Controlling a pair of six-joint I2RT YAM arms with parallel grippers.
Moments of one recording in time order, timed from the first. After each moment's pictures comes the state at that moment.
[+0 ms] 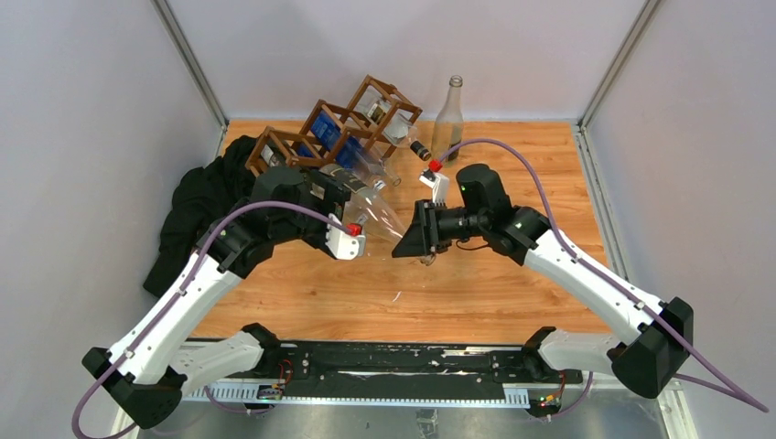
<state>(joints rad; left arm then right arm) -0.61 0.99 1.18 -0.75 0.21 1.35 0.71 1.18 1.08 -0.41 -0.67 0.60</state>
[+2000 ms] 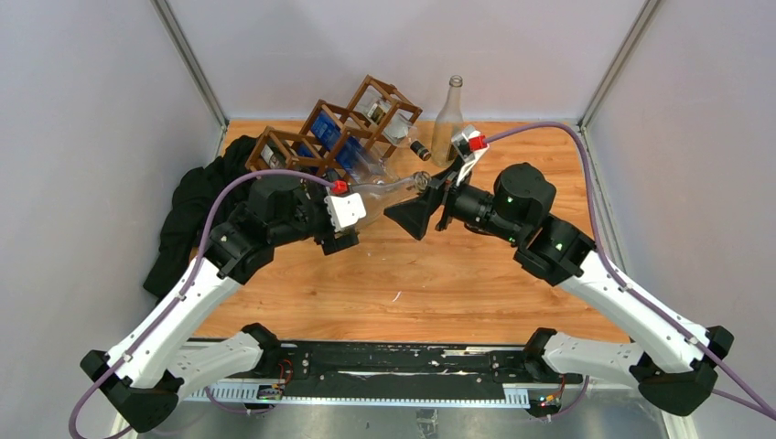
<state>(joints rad) -0.63 0.94 1.09 -0.58 0.28 0.68 0.88 1.01 1.21 -0.23 -0.19 0.37</state>
